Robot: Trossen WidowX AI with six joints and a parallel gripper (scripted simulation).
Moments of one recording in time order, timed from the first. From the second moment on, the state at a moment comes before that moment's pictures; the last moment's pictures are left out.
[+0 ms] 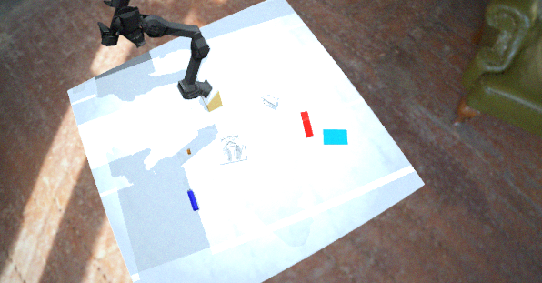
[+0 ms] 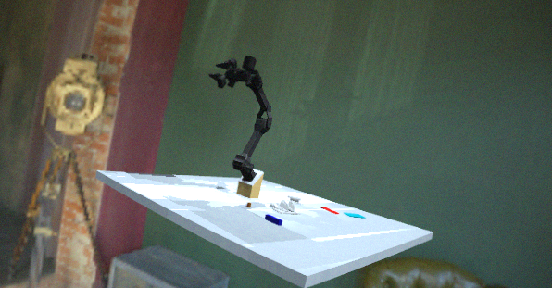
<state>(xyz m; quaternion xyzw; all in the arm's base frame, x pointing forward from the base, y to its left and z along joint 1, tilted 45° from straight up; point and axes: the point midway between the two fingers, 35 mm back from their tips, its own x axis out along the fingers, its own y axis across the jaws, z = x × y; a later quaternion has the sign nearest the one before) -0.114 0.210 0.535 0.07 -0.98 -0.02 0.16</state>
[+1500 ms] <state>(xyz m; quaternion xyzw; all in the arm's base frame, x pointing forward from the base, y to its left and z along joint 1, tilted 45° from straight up) -0.112 -0.034 0.568 0.35 -0.82 -0.33 0.31</state>
